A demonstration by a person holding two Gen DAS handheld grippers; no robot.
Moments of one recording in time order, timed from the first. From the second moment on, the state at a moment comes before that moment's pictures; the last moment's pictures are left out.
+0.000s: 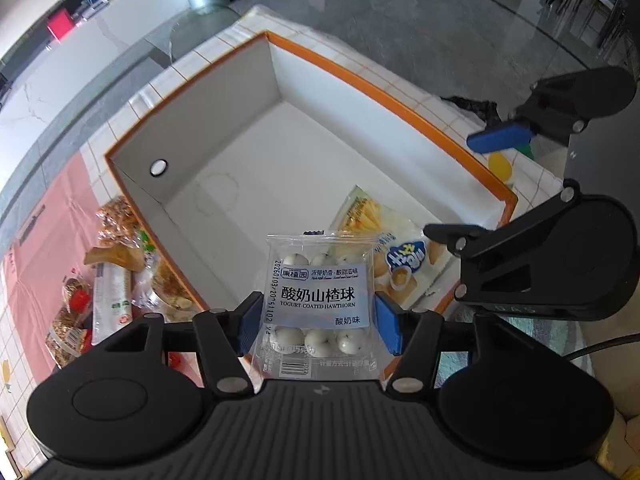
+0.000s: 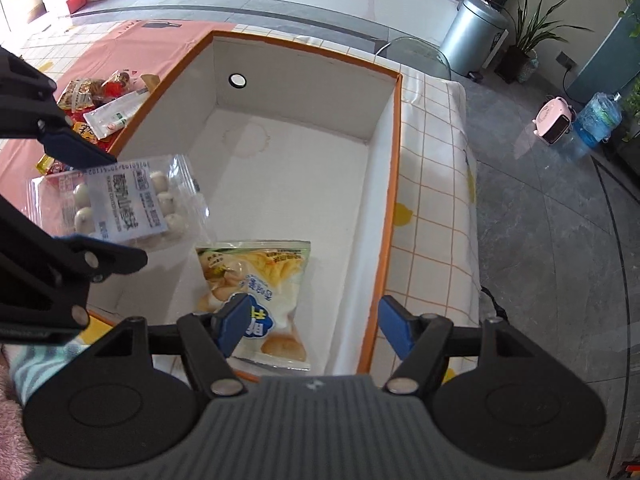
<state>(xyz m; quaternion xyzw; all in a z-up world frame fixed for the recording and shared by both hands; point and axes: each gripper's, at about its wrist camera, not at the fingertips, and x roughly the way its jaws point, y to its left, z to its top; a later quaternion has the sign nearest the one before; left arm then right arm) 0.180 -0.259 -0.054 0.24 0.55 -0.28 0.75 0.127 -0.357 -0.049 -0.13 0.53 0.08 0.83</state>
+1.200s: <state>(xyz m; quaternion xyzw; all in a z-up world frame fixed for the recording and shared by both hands) 0.149 -0.203 -0.017 0.12 0.49 -0.29 0.82 0.109 -0.347 -0.044 -0.11 0.49 -0.01 0.86</state>
